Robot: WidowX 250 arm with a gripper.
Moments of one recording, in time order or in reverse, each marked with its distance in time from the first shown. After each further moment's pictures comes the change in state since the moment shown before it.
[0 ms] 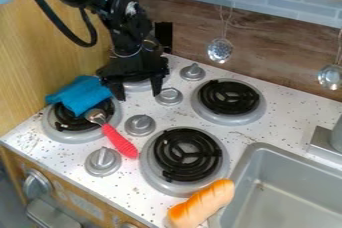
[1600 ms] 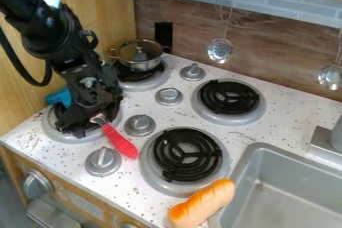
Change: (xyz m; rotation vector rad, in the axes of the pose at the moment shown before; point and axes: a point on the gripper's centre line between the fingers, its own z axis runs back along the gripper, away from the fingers) arm -0.026 0.075 -0.028 0.146 -0.202 0.467
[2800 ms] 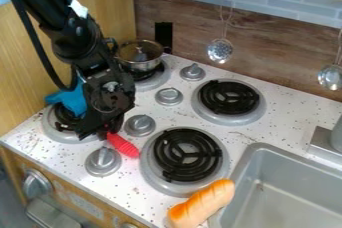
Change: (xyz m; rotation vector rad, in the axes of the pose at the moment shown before) arm -0.016 -0.014 -0.020 0.050 0.046 0.027
